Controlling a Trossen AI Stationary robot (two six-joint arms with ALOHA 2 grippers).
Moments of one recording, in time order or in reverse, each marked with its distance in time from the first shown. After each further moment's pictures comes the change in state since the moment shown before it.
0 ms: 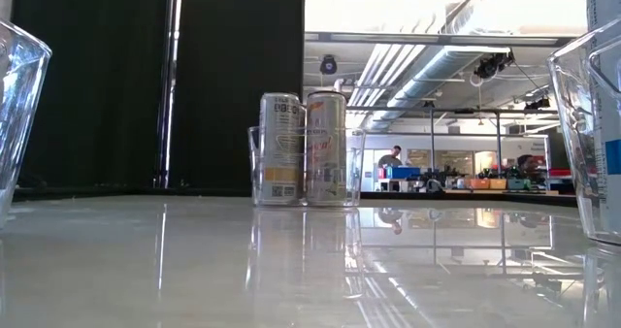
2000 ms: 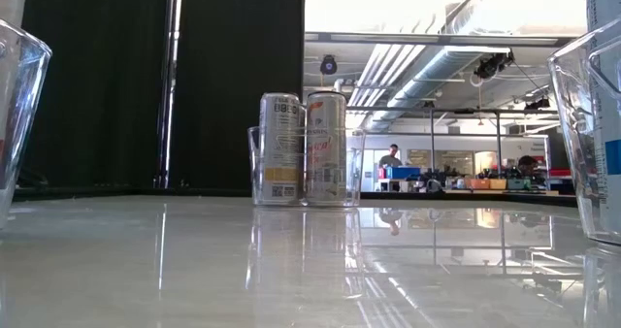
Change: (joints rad) left arm -0.106 -0.003 -0.458 0.310 -0.236 -0.093; right arm 0.000 0.000 0.000 0.014 0.000 0.000
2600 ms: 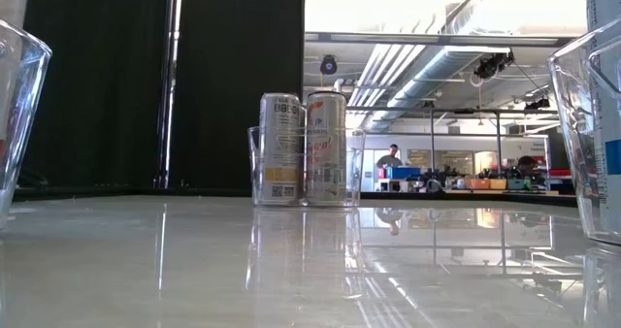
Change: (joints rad) left arm 0.006 0.000 0.000 -0.035 0.048 0.025; right arm 0.000 0.000 0.000 0.000 0.000 0.000
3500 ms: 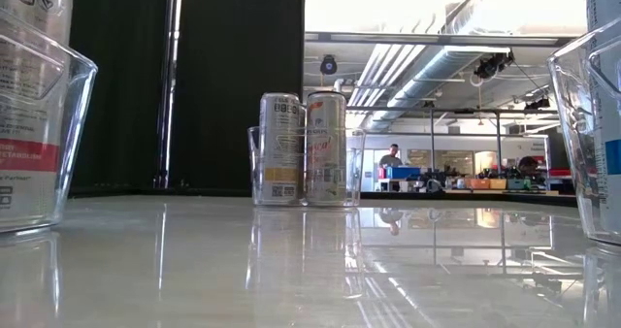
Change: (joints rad) left arm 0.079 -0.083 -0.070 0.041 0.041 0.235; right arm 0.000 0.000 0.000 0.001 -0.005 0.000
